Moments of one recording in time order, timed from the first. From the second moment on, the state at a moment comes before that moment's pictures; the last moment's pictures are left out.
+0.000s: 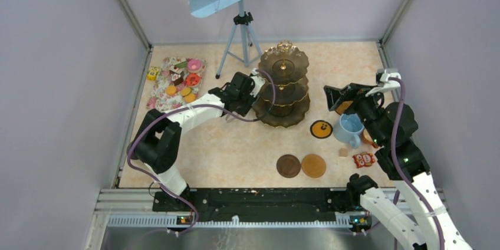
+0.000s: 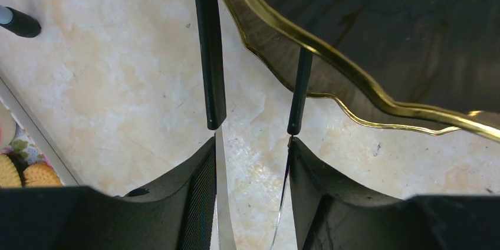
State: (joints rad) left arm -0.62 1.69 1.16 -0.37 -0.12 0.14; right arm 0.39 0.58 0.87 -0.28 0.09 0.28
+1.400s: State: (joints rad) left arm -0.62 1.66 1.03 -0.20 -0.15 0.15; right arm 0.39 0.58 0.87 -0.27 0.08 0.34
